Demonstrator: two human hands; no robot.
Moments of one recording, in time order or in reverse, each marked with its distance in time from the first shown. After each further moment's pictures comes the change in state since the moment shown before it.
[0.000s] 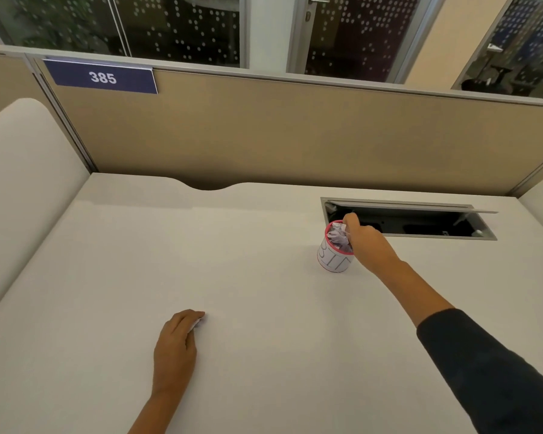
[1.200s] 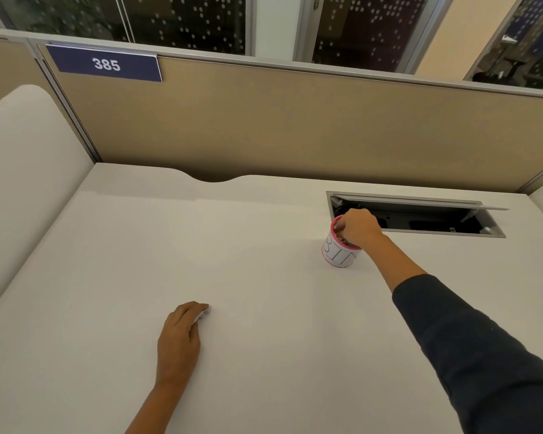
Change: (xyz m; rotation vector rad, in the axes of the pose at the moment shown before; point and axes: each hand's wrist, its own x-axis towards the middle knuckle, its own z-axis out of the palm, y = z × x) left_hand 0.000 0.001 0.000 0.028 -0.005 0.011; right_hand 0.050 -0.022 0.004 -0.043 -0.171 0.228
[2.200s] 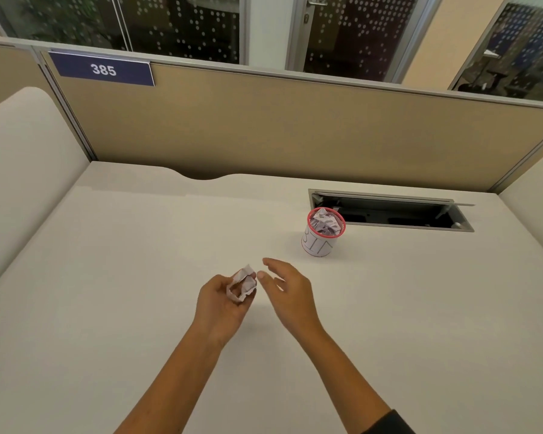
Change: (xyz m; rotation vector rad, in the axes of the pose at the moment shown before) left_hand 0.009 0.136 0.002 -1.679 -0.365 -0.994; right_hand -0.197 -0.059 0.063 1.080 0.122 -0.249
